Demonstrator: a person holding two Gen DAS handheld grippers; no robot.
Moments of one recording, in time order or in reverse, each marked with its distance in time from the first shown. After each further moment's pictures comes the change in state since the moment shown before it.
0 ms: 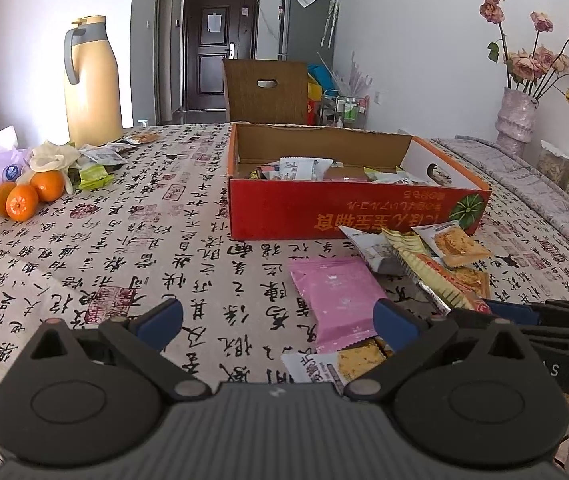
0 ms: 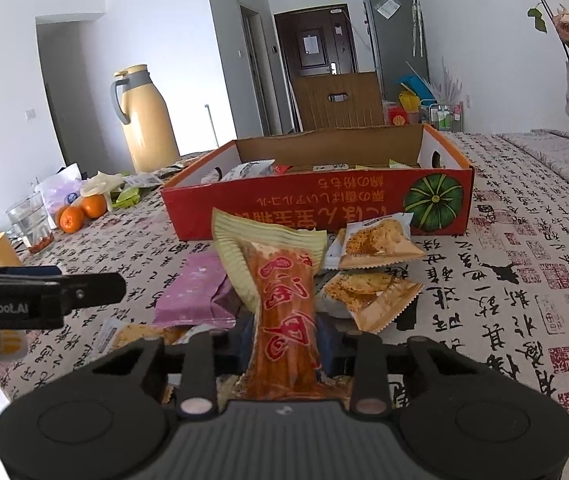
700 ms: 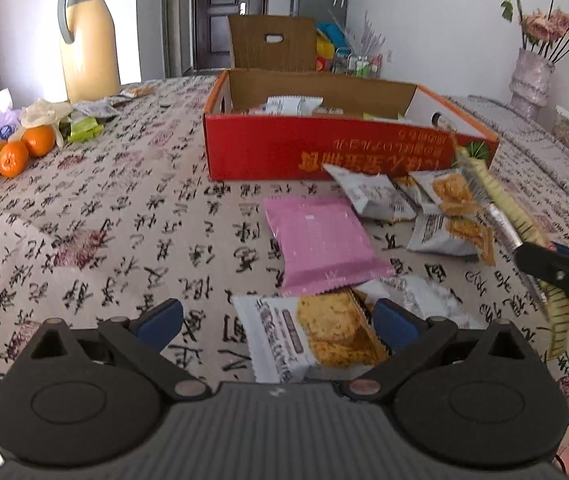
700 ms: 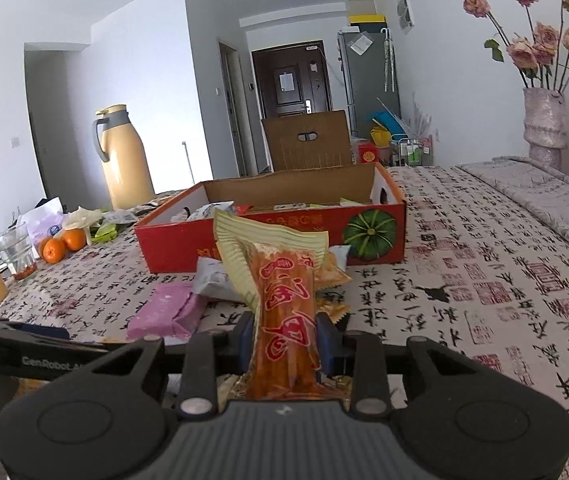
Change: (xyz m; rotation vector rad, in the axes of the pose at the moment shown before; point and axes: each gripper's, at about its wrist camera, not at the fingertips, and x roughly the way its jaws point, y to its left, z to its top) left arm 0.024 -0.031 -0.021 -0.013 0.140 0.051; right arm -0.043 -0.028 -0.009 0.019 -0.122 -0.075
